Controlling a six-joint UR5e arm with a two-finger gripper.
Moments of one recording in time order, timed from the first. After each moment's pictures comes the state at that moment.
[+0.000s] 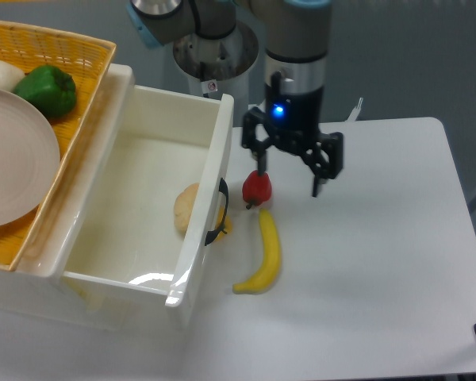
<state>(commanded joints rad) 2.58 -1.73 -1.49 -1.19 1.48 1.19</state>
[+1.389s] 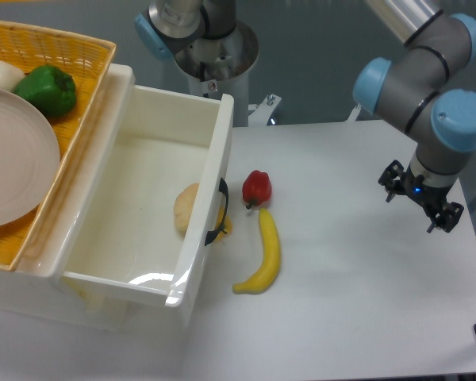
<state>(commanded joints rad) 2.81 -2.10 -1.38 -1.17 1.61 1.58</state>
